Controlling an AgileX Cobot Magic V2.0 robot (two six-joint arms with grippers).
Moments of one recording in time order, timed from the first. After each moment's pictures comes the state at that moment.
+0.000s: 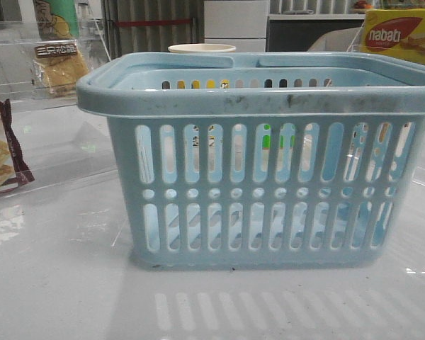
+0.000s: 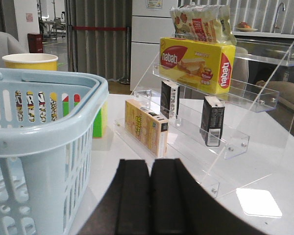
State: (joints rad) left arm -0.04 -0.01 0.01 -0.02 0.02 0.06; right arm 0.01 -0.01 0.03 0.01 -0.02 0.00
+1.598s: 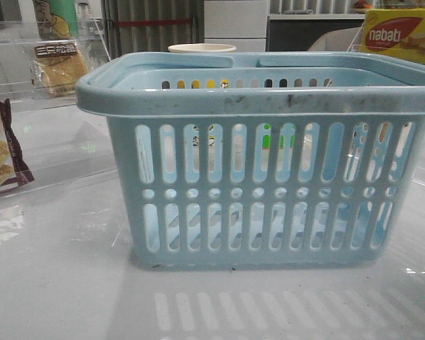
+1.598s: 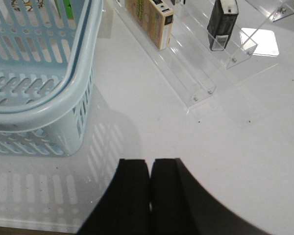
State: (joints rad) left arm -0.04 0.55 -0.70 -0.02 0.72 0.06; right arm 0.01 0.56 -0.71 0.01 0.83 0.00
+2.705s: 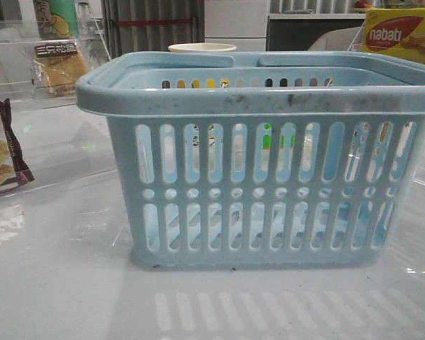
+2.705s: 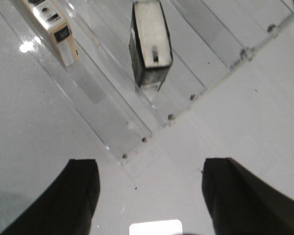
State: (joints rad) left arm -0.04 0.55 -0.70 -0.02 0.72 0.06; right arm -0.18 1.50 -1.24 -0.13 0.73 0.05
